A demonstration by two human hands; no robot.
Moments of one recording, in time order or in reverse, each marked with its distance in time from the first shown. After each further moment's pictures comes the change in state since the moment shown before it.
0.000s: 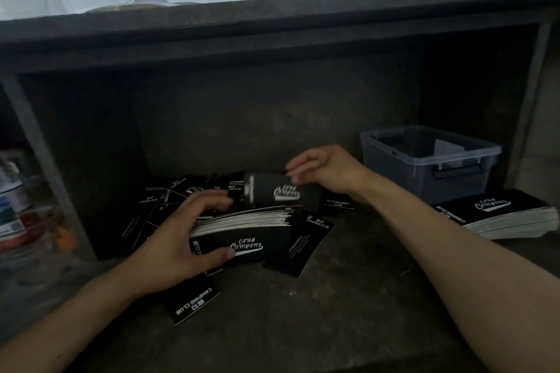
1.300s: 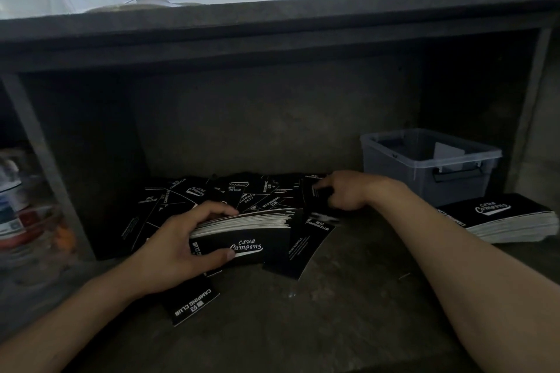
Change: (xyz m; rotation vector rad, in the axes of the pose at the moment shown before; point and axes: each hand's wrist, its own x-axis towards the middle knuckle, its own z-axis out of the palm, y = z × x) left_hand -0.001 0.008 0.002 -0.080 -0.019 -0.001; right_hand 0.005 0.025 -0.019 -0.952 -0.189 0.252
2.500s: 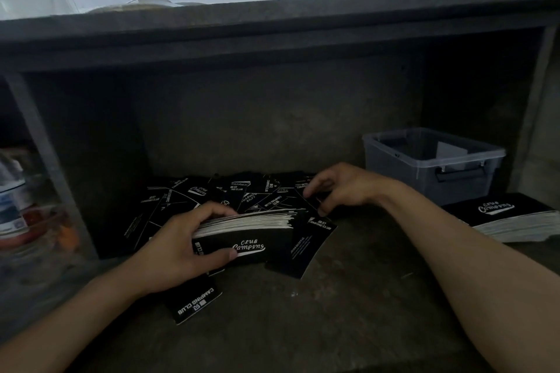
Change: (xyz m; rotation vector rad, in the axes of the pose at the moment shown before) left_hand 0.001 -0.007 -0.001 -0.003 -0.017 0.018; right_hand 0.002 0.007 0.001 0.450 0.007 -0.141
